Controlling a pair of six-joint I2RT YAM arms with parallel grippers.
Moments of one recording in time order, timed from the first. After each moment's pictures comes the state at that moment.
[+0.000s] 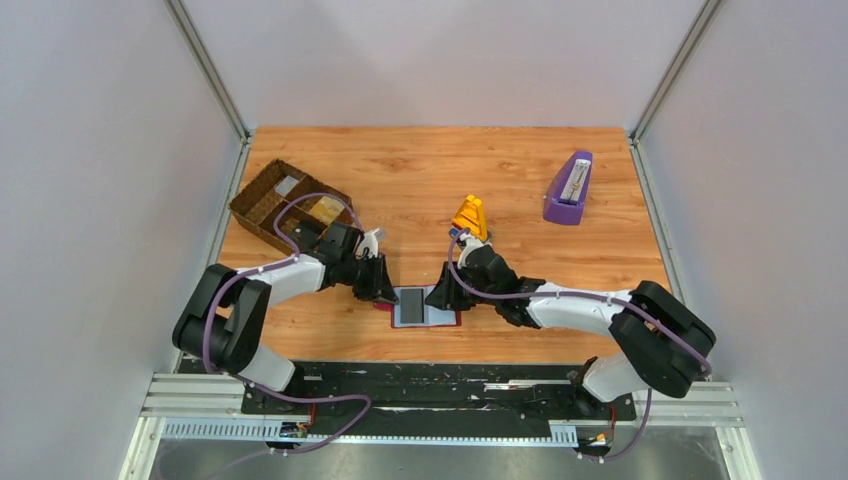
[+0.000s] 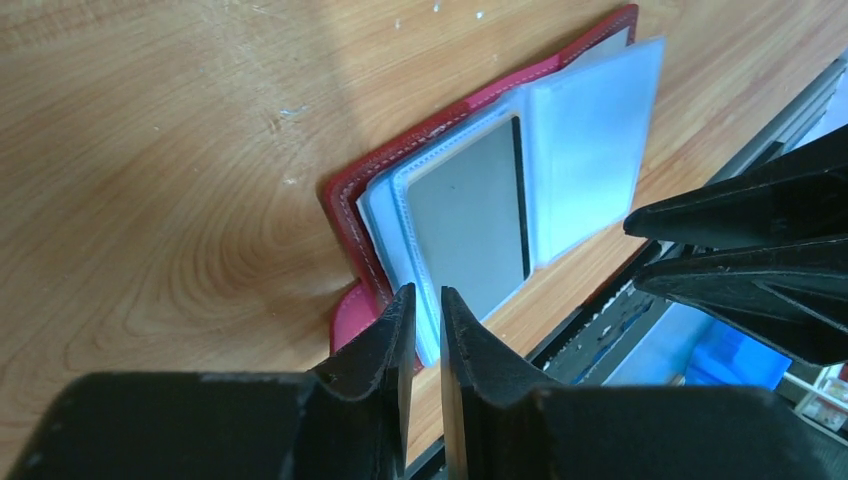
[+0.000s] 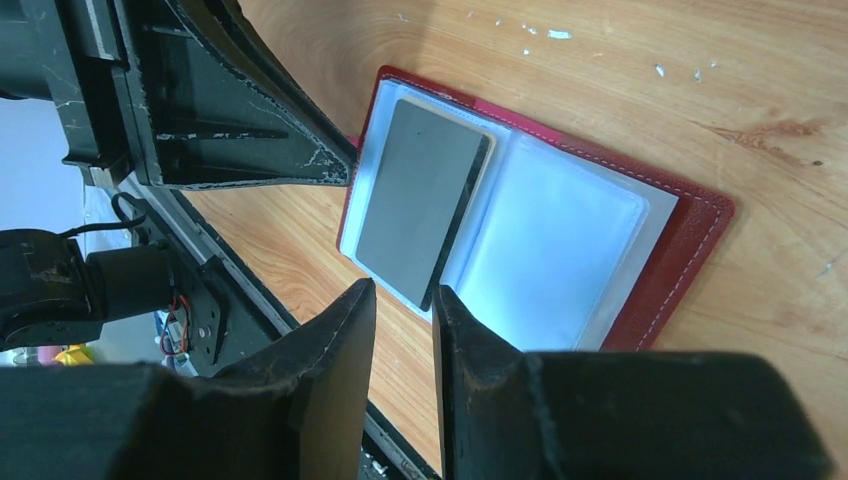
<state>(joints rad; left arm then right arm) -0.40 1.49 0.65 -0.19 0.60 -0.44 0.86 1.43 0.60 0.23 -0.17 0.79</state>
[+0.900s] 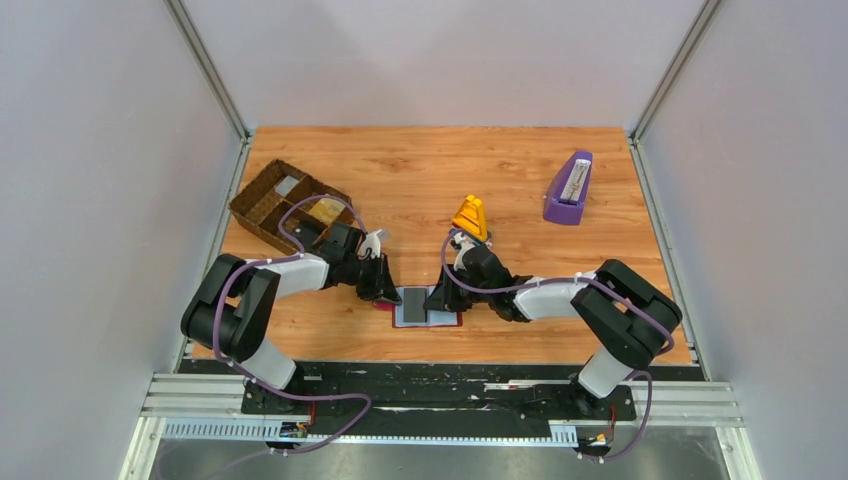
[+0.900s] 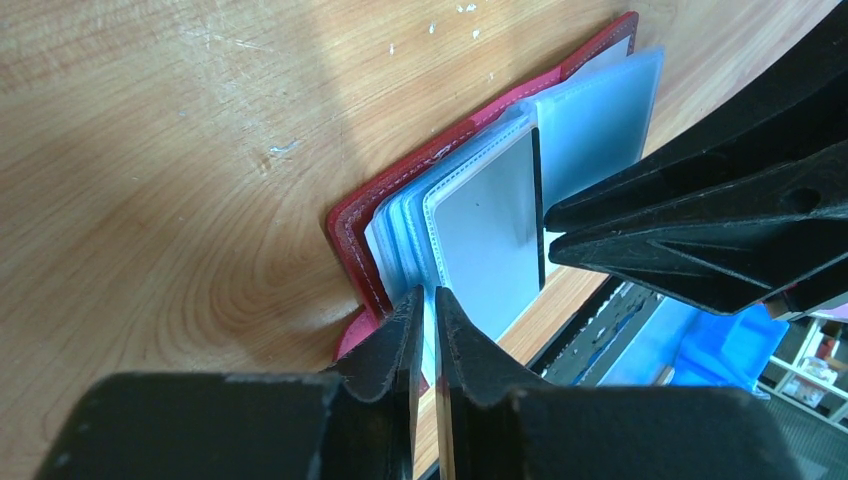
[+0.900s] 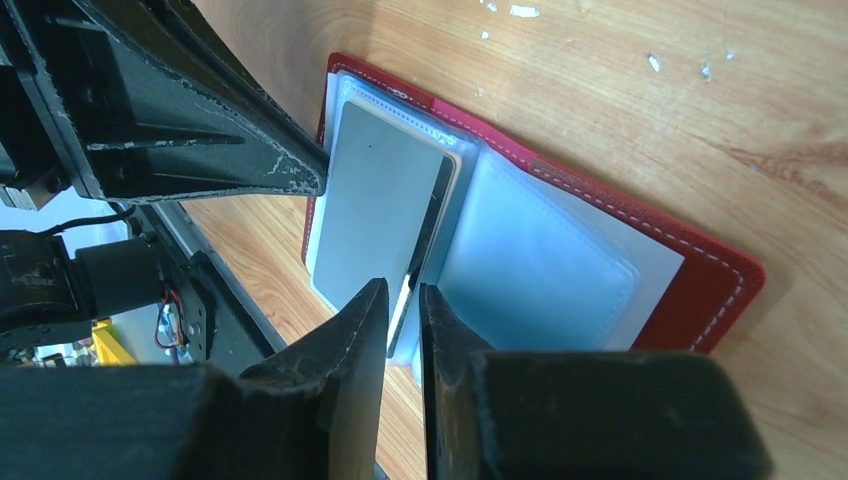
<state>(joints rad) -0.40 1.57 0.64 -0.11 0.65 -0.44 0.80 1.63 0.60 0.37 -0.30 0.81</state>
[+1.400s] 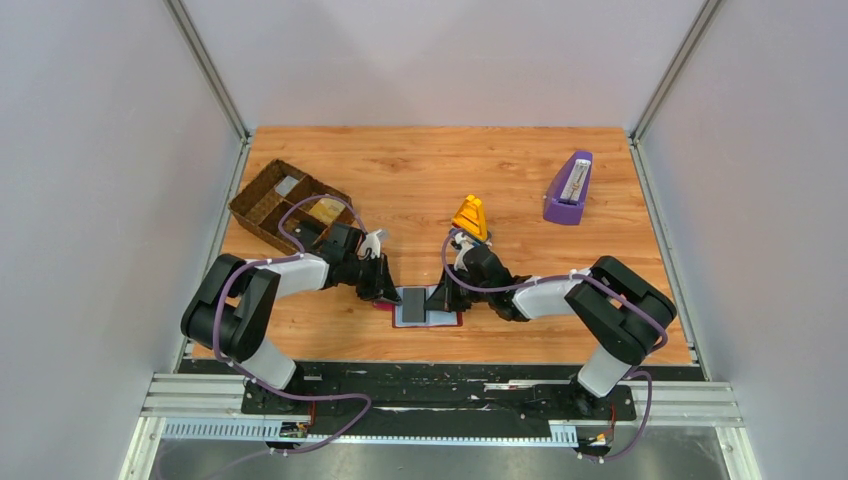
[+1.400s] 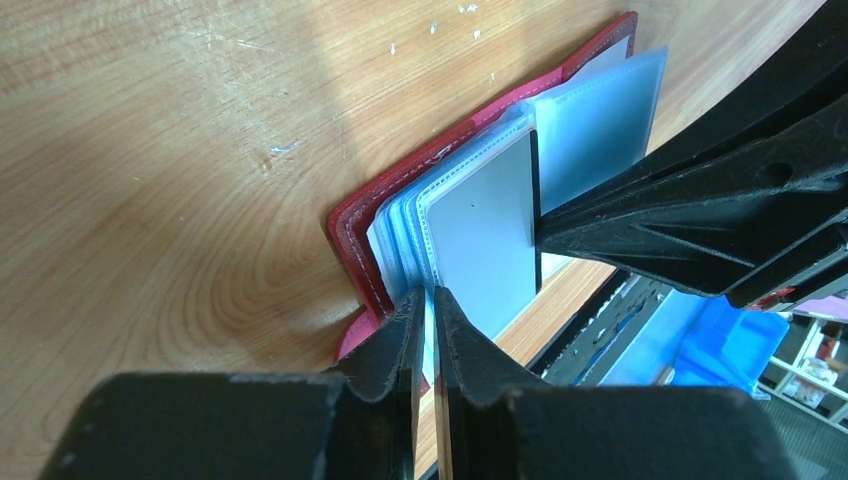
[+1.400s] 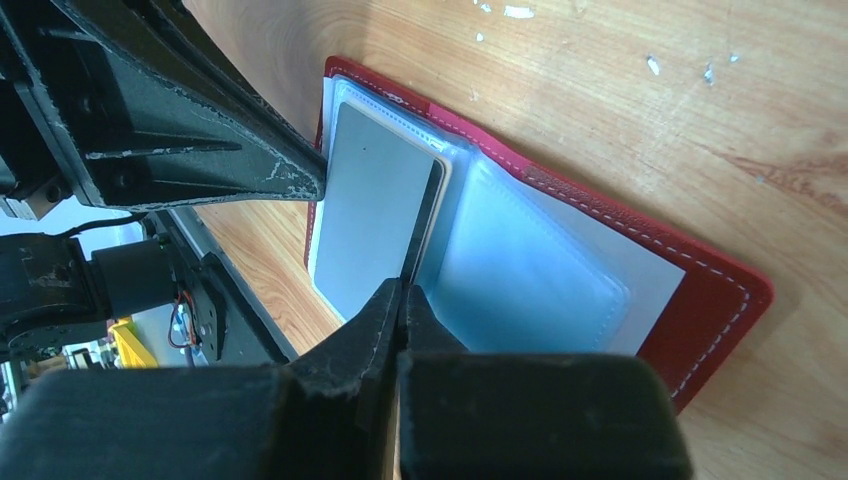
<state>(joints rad) -0.40 1.57 0.64 -0.11 0.65 -0.44 0.79 1.67 0.60 0.42 -0.34 0.84</state>
